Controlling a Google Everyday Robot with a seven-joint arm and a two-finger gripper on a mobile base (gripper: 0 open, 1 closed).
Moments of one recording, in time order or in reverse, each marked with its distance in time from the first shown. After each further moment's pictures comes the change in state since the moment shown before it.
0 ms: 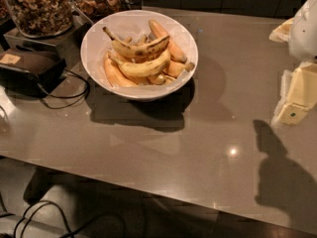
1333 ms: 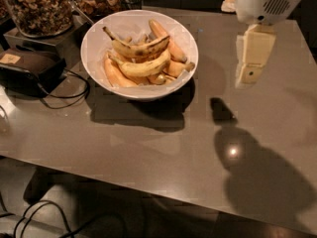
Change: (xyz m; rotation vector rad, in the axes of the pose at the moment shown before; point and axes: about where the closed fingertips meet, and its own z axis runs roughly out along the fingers) arm -0.077 -0.057 0.009 0.013 0.025 -0.229
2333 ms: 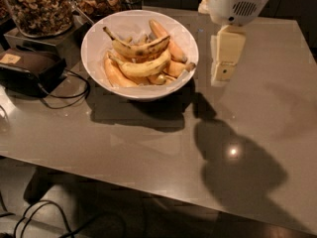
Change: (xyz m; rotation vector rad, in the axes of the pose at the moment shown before) arm -0.038 -0.015 0.021 -0.013 -0.044 -0.042
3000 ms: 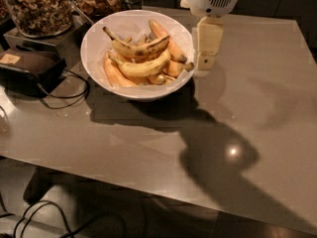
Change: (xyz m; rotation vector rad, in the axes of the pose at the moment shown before) arm -0.033 -0.027 0.012 -0.006 -0.015 -0.055
